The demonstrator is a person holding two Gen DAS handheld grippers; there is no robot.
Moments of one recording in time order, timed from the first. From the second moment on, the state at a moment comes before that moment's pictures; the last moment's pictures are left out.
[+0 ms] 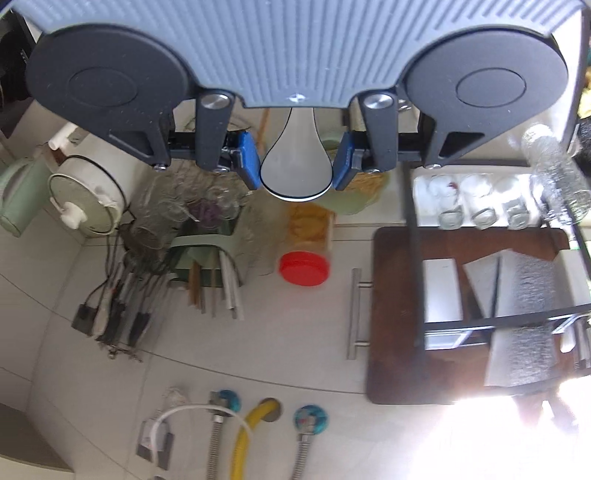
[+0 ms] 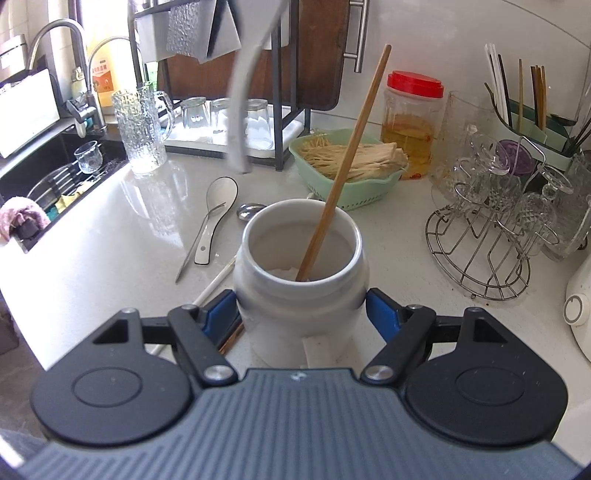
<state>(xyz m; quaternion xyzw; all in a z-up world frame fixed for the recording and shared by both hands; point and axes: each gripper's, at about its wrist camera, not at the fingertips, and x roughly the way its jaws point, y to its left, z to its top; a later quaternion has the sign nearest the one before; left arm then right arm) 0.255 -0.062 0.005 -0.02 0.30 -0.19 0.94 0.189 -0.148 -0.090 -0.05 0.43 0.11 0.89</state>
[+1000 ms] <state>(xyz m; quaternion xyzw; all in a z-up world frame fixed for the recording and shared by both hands) 0.271 -0.086 -0.086 0.00 0.43 -0.17 0.89 0.199 -0.166 -0.097 -0.01 0.41 0.16 0.90</state>
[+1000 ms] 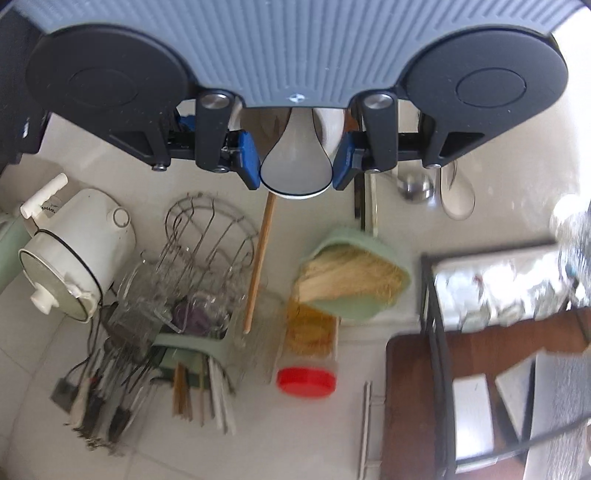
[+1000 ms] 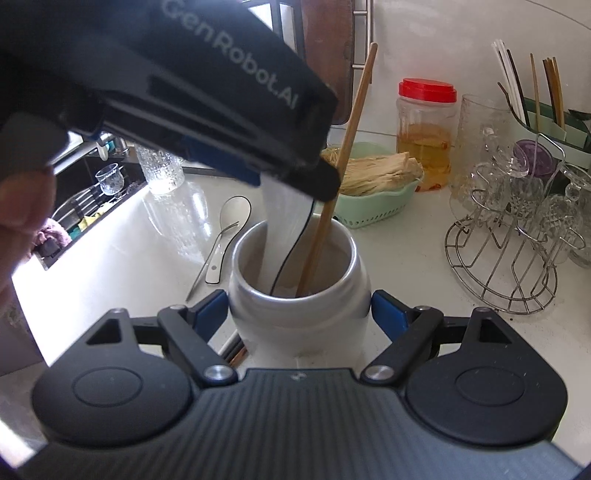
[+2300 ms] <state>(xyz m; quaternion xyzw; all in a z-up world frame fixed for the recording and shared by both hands) 0.262 -0.071 -0.060 0.02 0.47 -0.16 0.87 0.199 -0.161 -0.104 -0.02 0.42 0.14 0.89</state>
